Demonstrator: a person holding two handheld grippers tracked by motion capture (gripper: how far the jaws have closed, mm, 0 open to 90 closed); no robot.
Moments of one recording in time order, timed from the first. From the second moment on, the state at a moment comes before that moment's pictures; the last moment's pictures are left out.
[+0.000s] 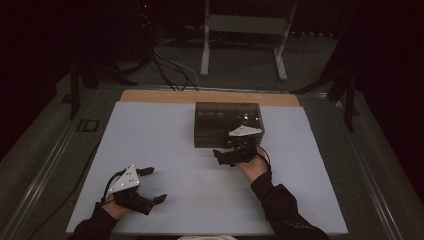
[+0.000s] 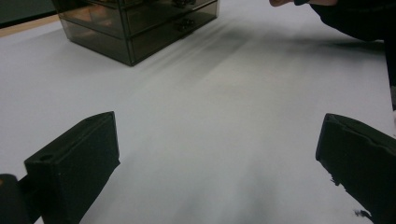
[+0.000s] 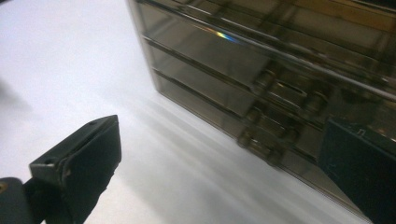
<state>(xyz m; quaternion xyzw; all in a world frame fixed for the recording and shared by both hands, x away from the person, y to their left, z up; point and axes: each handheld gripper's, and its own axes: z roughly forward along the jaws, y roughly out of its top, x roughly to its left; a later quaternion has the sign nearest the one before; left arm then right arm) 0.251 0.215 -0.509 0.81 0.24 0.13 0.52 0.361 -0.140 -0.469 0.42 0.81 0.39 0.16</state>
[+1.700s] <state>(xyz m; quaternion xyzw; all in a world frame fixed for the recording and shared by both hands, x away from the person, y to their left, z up) 0.250 0.216 -0.508 0.81 0.24 0.13 0.52 0.309 -0.183 -0.493 0.32 0.85 0.40 0.14</state>
